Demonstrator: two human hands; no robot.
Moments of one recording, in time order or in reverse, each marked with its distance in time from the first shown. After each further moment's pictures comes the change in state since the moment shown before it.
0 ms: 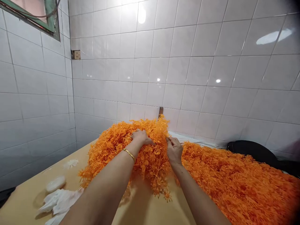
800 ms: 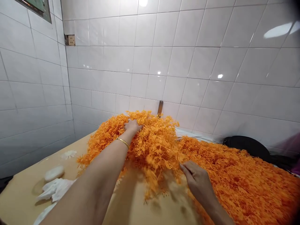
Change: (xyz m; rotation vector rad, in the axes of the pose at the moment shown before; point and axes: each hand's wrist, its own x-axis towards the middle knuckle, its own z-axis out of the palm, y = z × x) left_hand 0.019 -0.025 0.004 -0.148 0.148 -0.198; right_hand -0.072 -0.007 -0.107 -0.385 -0.416 -0.176
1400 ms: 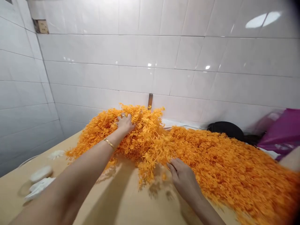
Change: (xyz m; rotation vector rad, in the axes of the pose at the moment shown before) left_hand -0.030 0.002 0.014 0.150 0.159 0.201; right_hand -0.037 -0.022 -0.006 -0.130 -0.122 0.090
